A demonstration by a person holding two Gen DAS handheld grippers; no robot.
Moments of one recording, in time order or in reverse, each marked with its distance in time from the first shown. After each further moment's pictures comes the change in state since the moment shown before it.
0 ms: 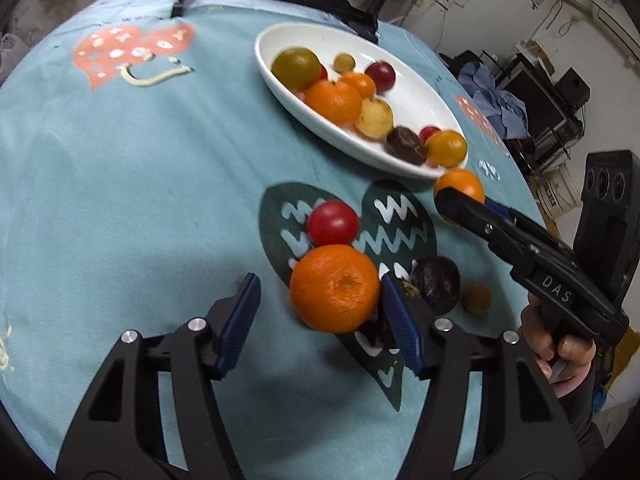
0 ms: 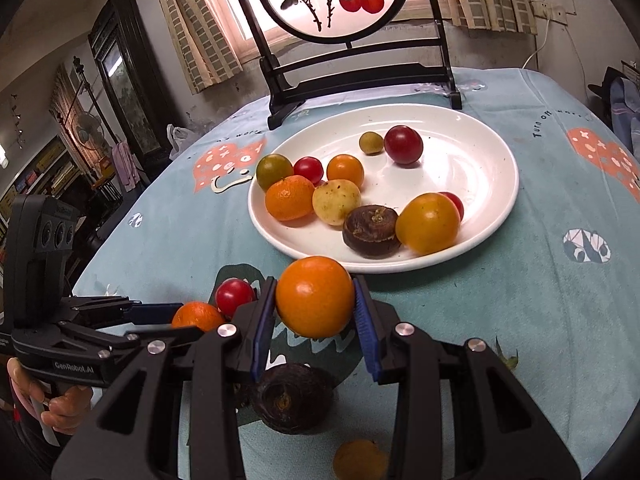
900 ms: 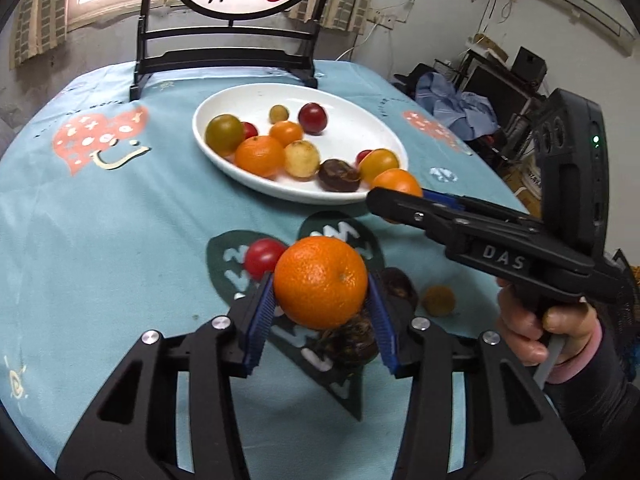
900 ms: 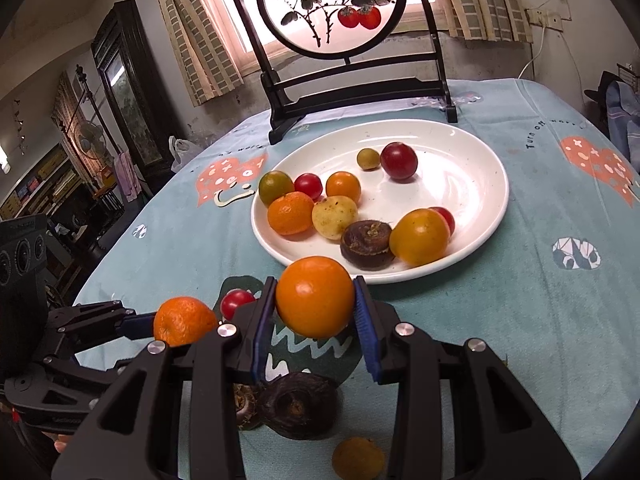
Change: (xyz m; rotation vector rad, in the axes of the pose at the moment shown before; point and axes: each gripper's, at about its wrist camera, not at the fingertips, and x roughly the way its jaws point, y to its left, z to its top) left arm -0.023 -0.047 -0.009 0.207 -0.202 -0.004; right arm -0.014 -0.006 0.004 0.015 -0.074 -0.004
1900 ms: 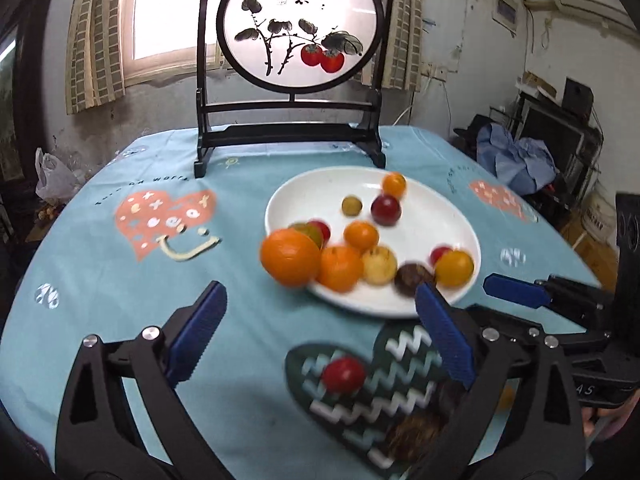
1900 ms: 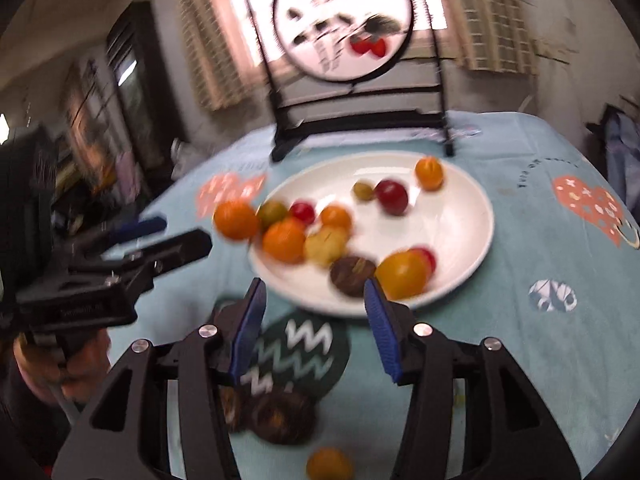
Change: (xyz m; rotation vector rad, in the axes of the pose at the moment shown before) left arm -0.009 0.008 0.036 0.020 -0.212 0.283; right arm -0.012 0.018 -0.007 -0.173 0.024 -0.015
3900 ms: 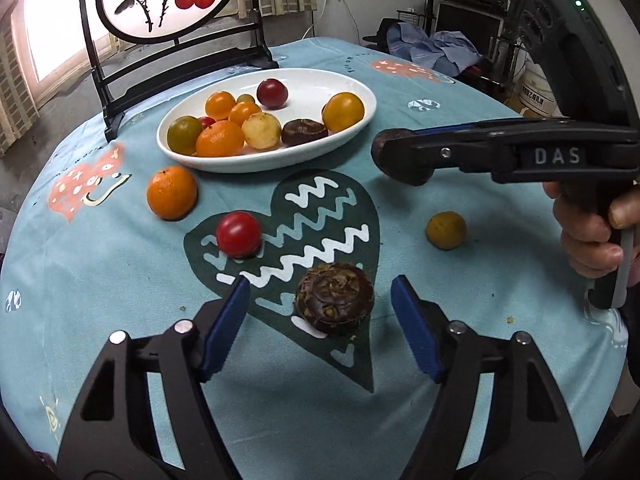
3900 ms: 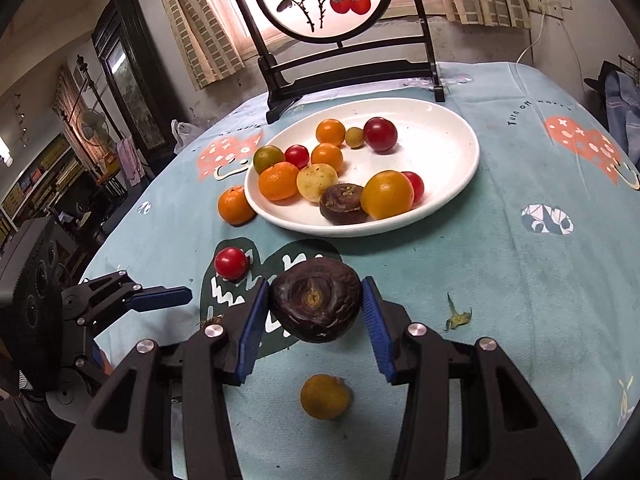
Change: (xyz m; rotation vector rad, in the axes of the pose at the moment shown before) left arm -0.003 -0.052 -0.073 0.299 0.236 -0.199; right arm -0.013 -0.028 -0.018 0.155 0.070 0.045
